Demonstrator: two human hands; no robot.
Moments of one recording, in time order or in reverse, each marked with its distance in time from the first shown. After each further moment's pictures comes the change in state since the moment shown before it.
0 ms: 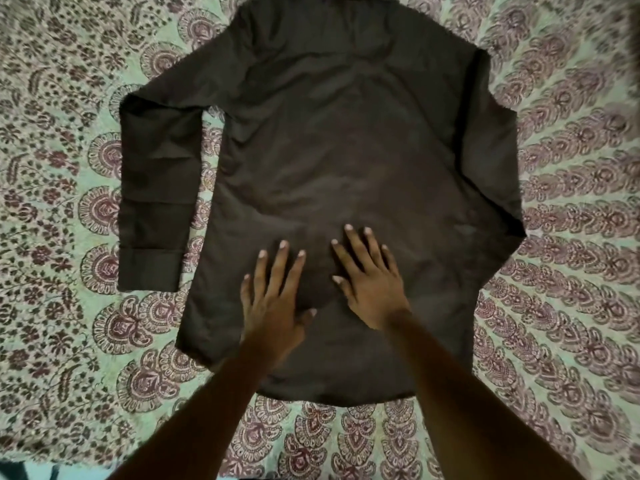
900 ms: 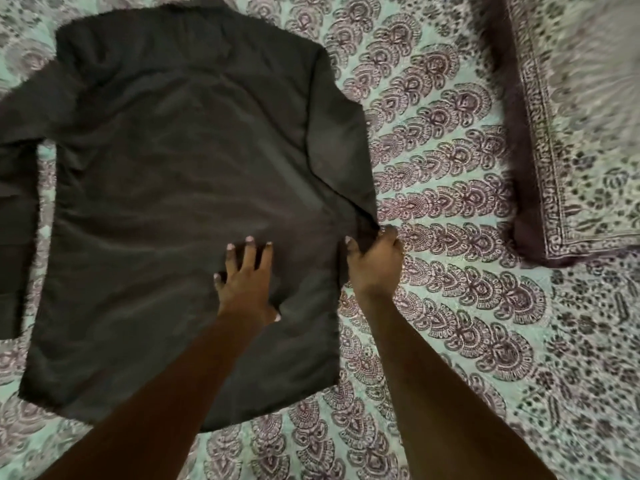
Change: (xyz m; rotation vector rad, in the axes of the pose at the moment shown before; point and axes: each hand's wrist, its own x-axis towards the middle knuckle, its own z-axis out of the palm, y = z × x) left_hand 0.081 0.224 0.033 0.187 -0.359 -0.142; right_hand -0.039 0.207 -0.085 0.689 0.205 0.970
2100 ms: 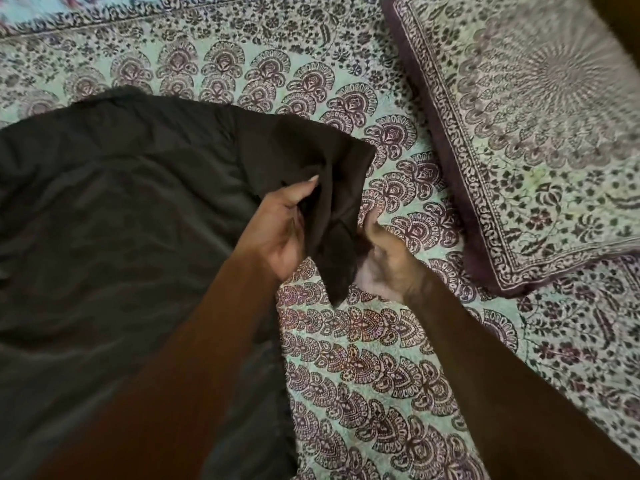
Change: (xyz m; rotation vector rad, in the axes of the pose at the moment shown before) left_hand 0.050 0.225 -0.150 -1.917 -0.431 0.226; right_hand 0.128 0.009 -0.122 1.113 -1.032 0.057
